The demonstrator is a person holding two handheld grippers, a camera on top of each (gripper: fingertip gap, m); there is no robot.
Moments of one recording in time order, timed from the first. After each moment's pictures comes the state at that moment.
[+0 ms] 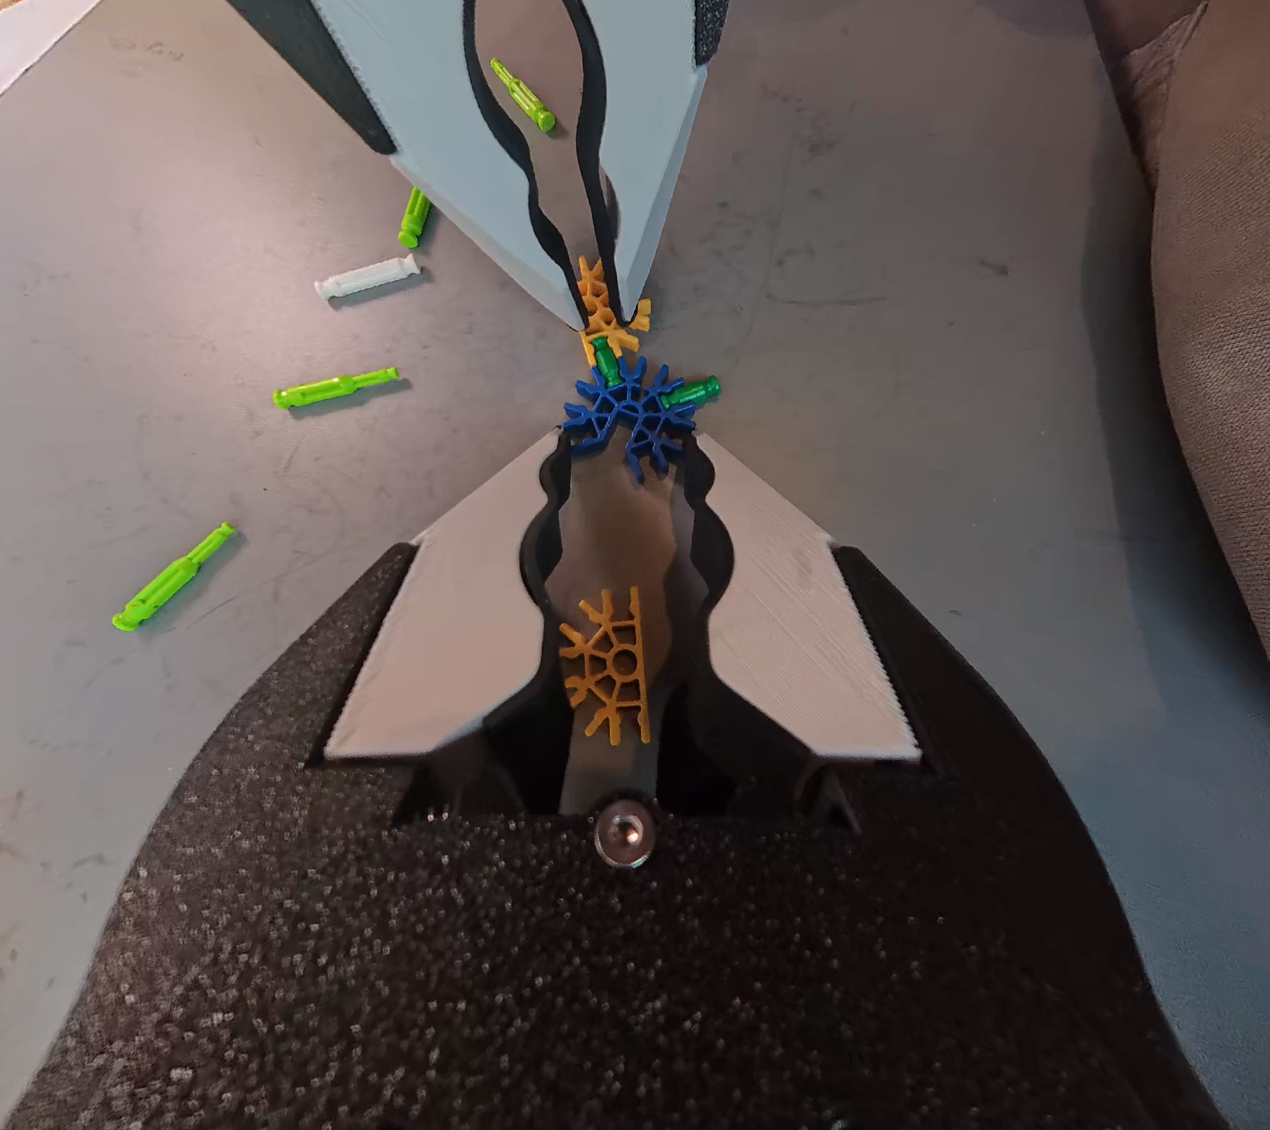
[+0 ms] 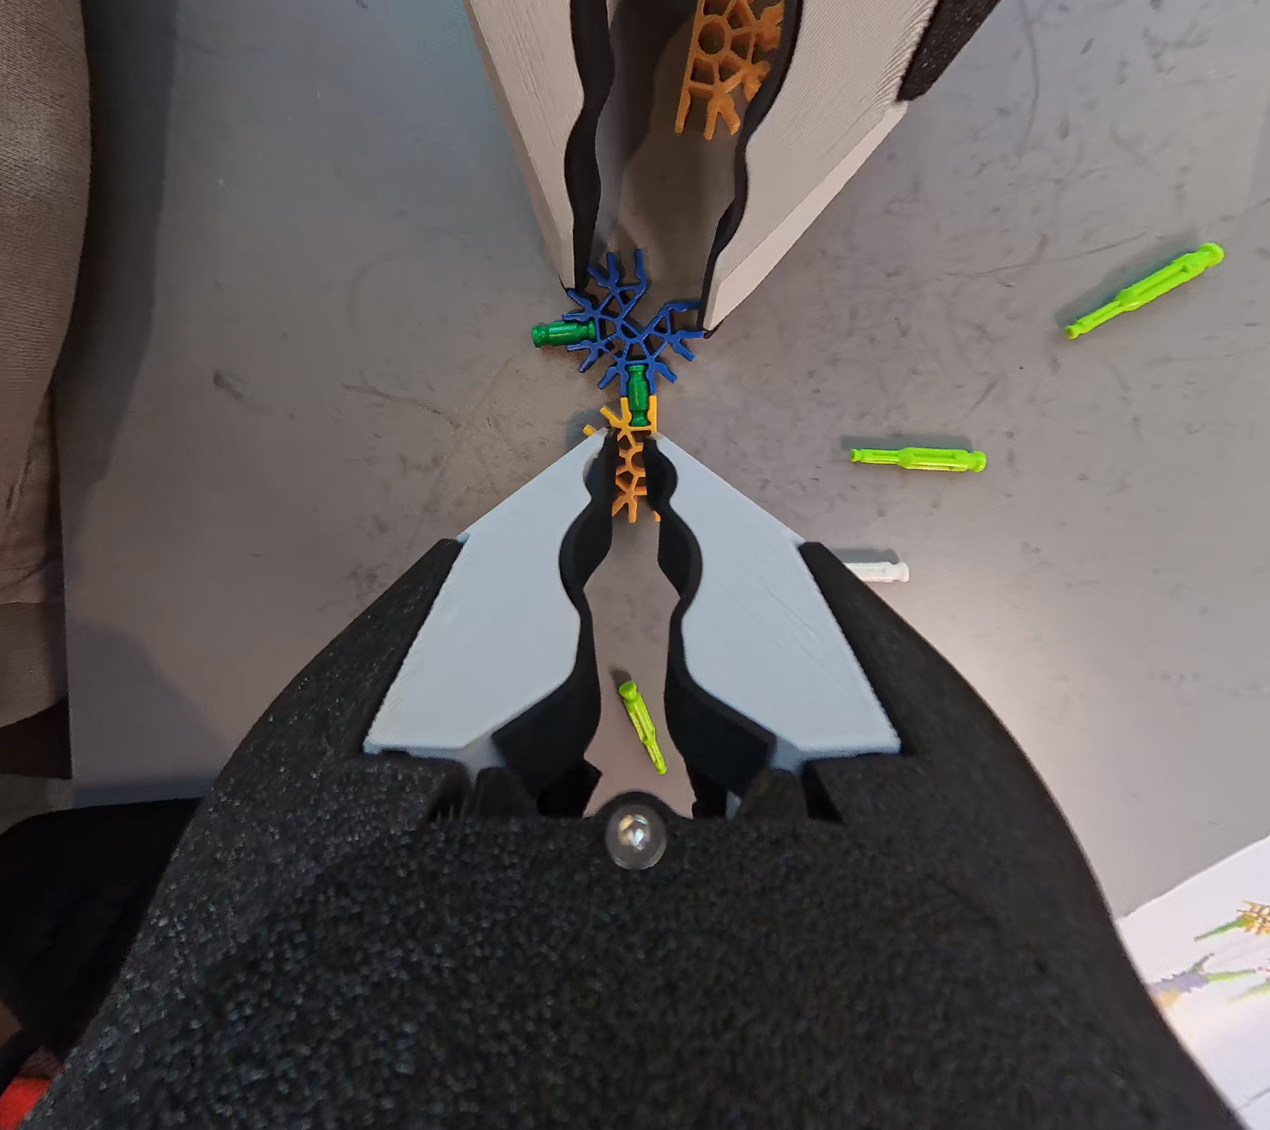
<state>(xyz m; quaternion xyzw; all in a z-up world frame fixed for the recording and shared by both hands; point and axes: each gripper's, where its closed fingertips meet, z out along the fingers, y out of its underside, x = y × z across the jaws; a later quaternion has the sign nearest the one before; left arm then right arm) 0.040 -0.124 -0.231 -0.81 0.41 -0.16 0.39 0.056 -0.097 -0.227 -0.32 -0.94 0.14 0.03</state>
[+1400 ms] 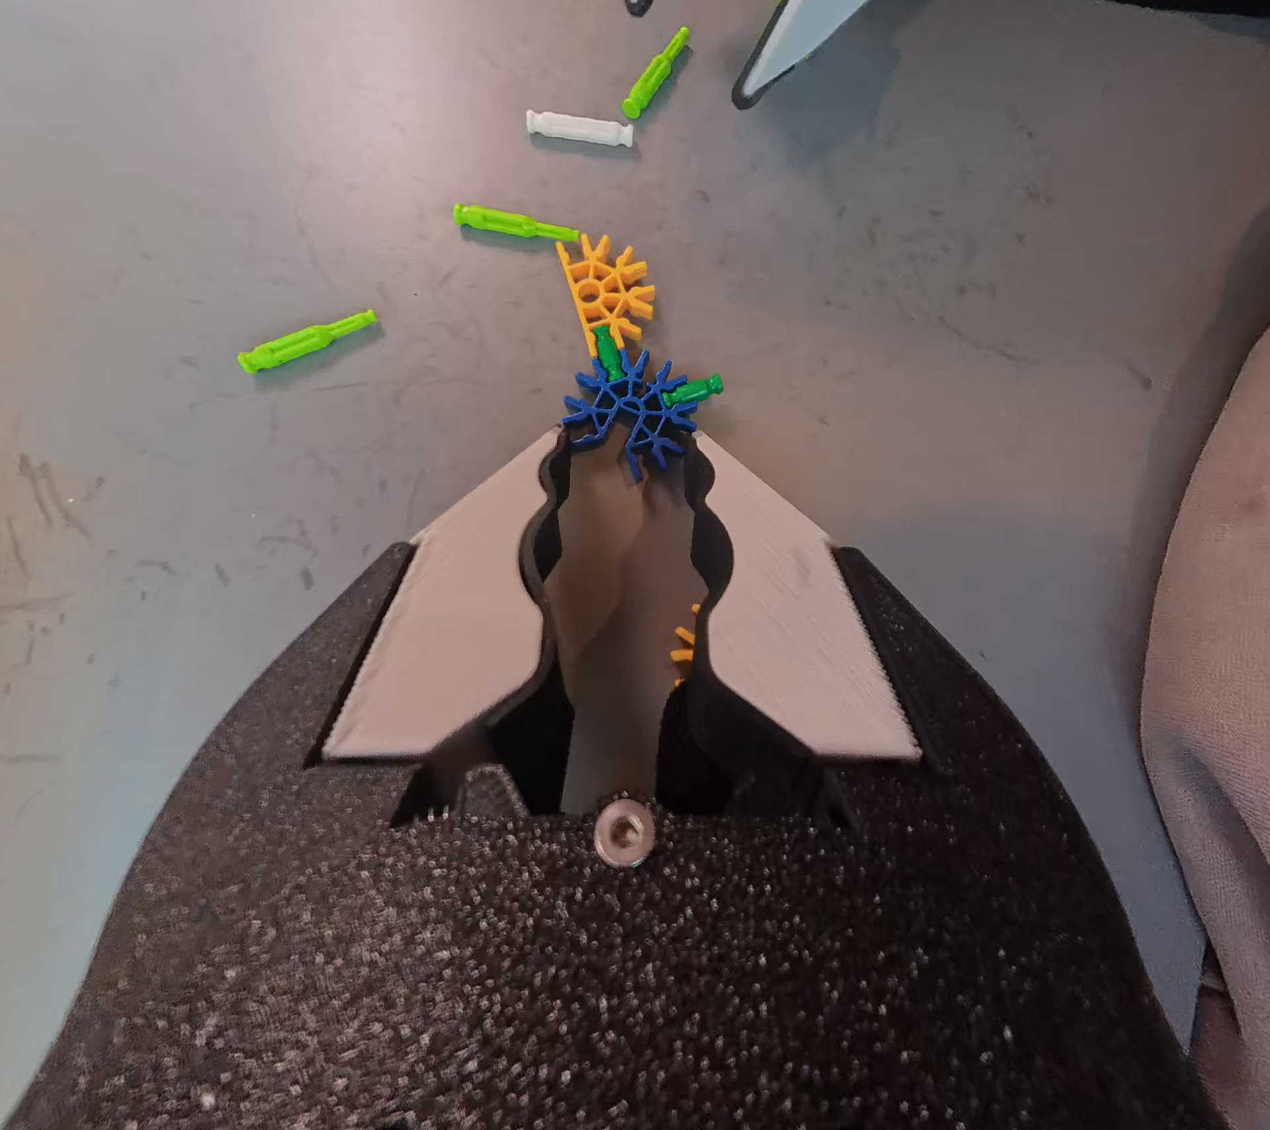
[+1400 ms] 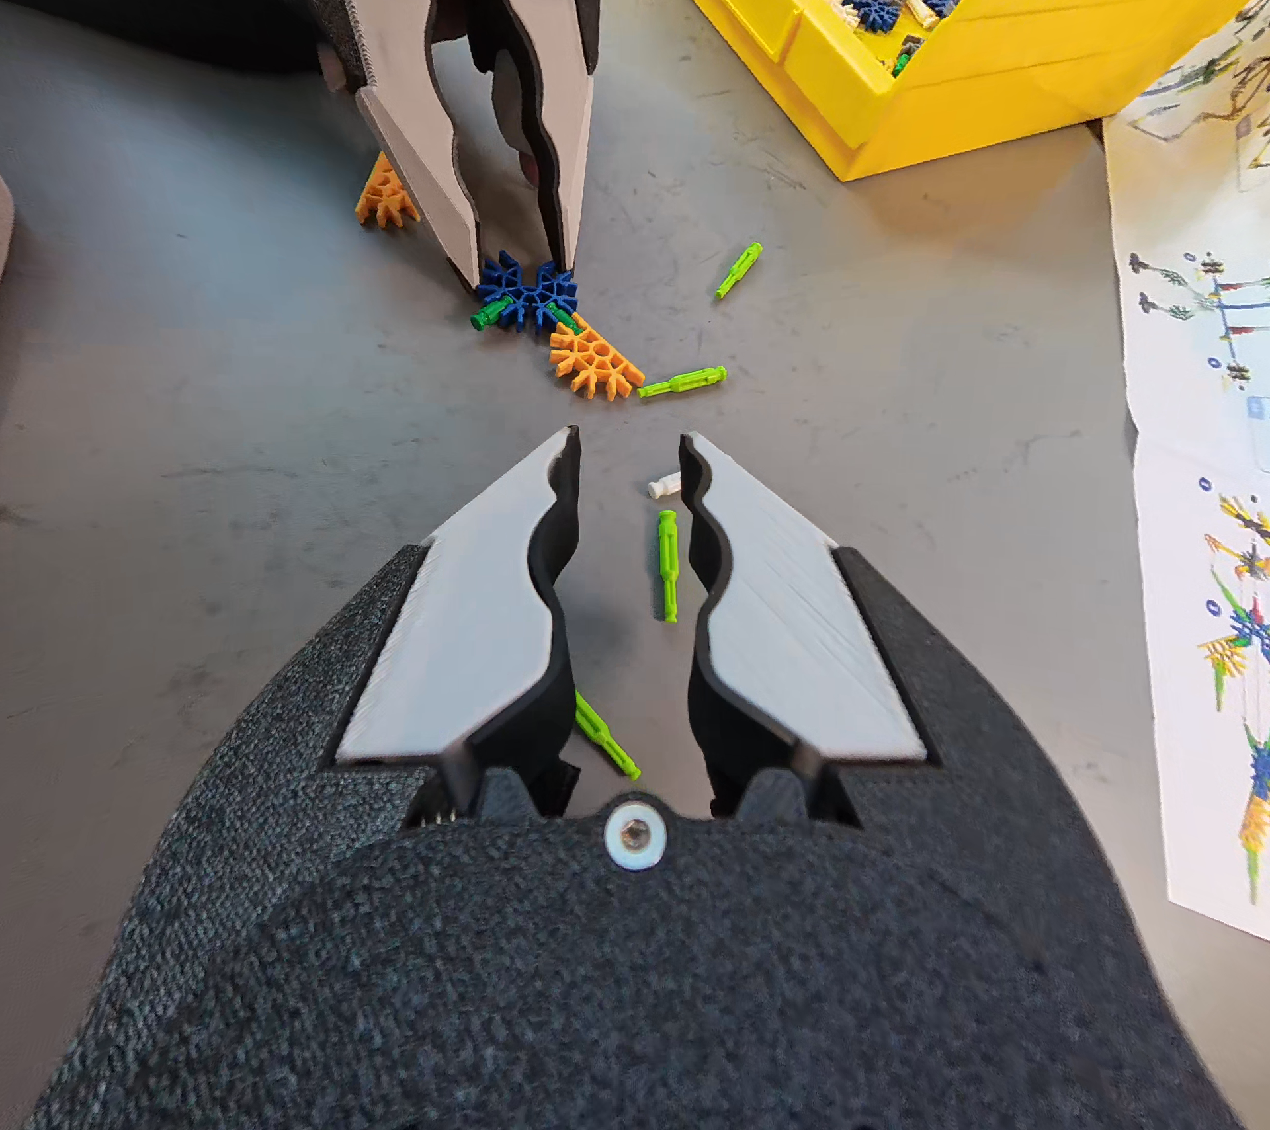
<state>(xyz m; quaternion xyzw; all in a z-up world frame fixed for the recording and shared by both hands) -0.004 -0.114 -0.231 -0.90 0.23 -0.14 0.34 0.044 -0.045 -0.195 -0.41 -0.78 0.35 0.32</state>
